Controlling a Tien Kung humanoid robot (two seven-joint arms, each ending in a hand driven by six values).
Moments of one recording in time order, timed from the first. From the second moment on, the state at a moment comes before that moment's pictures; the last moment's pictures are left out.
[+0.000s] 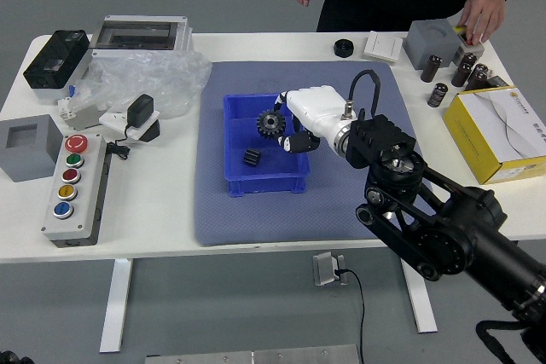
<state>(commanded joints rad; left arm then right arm) -0.25 0.08 -1.45 -0.21 2.22 -0.37 0.40 0.61 -0.11 0.85 1.33 -2.27 0.24 -0.35</state>
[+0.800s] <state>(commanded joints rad) -0.26 0.07 -1.44 -0.21 2.21 -0.36 0.40 0.59 -0.16 0.96 1.42 -2.27 0.31 -0.34</state>
